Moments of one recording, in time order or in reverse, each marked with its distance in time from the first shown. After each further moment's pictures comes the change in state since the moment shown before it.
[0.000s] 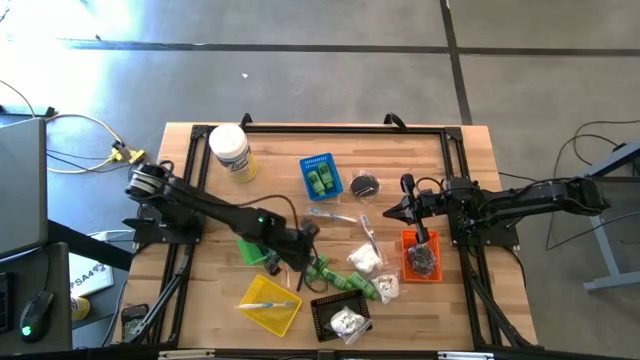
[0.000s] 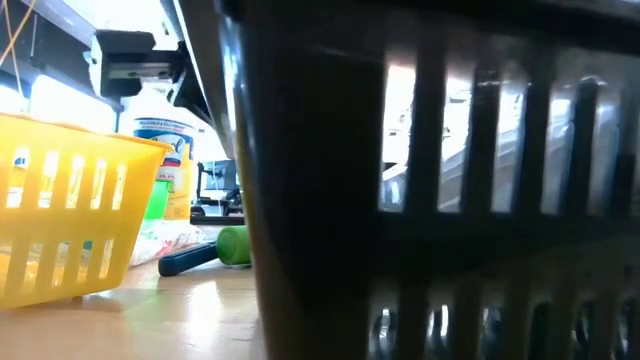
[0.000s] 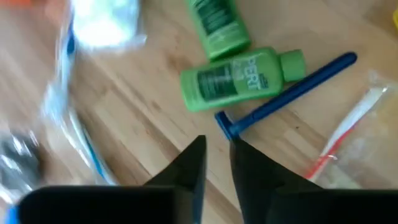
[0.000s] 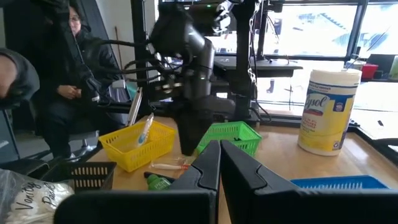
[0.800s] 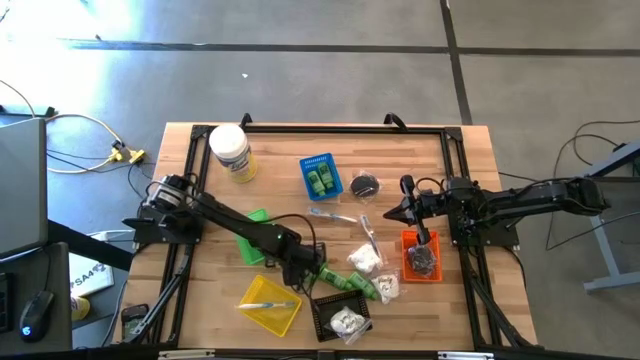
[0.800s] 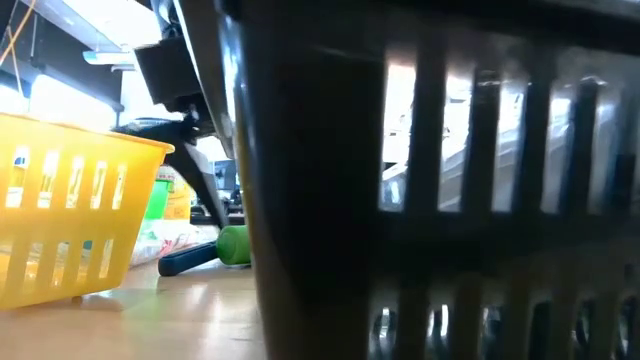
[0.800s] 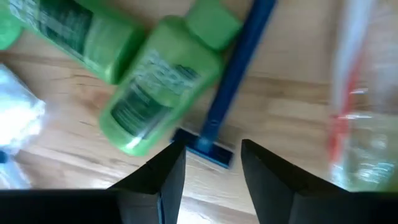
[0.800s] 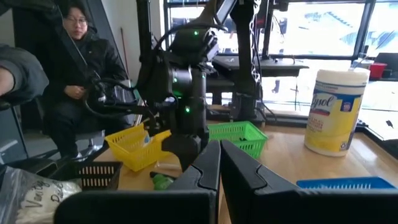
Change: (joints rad) left arm -0.029 0.201 0.064 -0.052 -0.056 0.549; right arm 0.000 -0.001 0.000 0.000 -0.022 0.004
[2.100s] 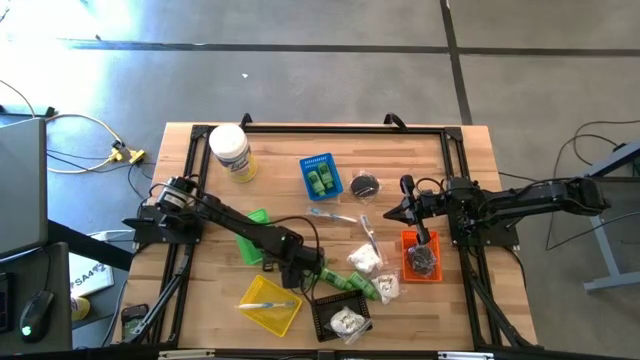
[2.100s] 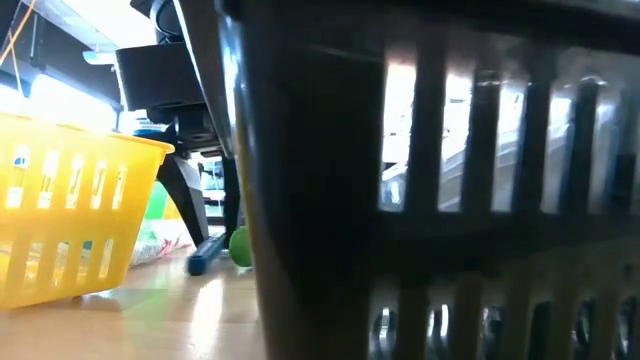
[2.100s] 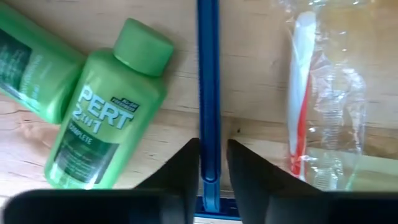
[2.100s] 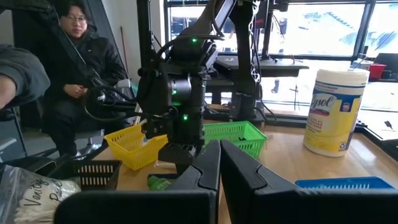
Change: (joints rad) left arm 0.006 0.053 0.001 -0.033 0.136 -0.034; right arm 0.000 0.000 0.000 -0.002 0.000 -0.008
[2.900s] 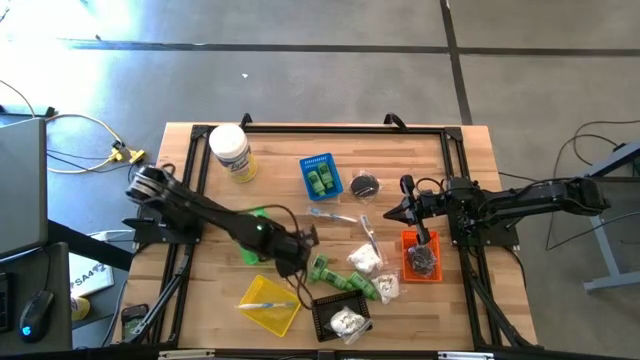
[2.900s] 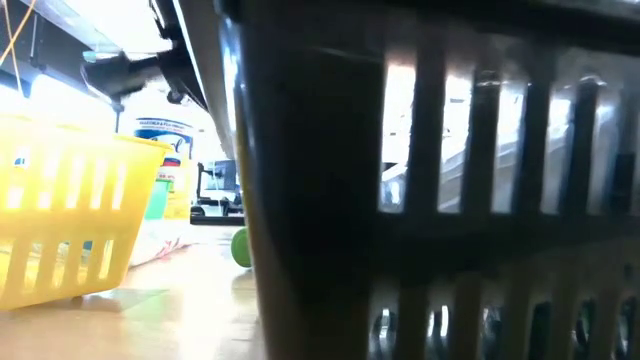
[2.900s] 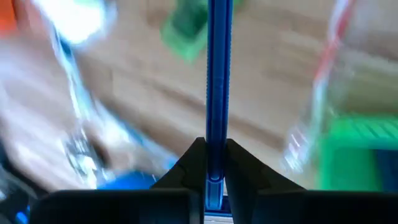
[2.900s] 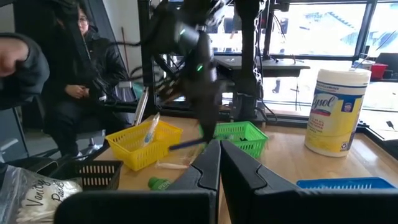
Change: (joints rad) left arm -0.026 -0.271 -0.004 -0.137 -0.327 -0.175; right arm 0.000 0.000 0.000 0.001 -0.004 0.003
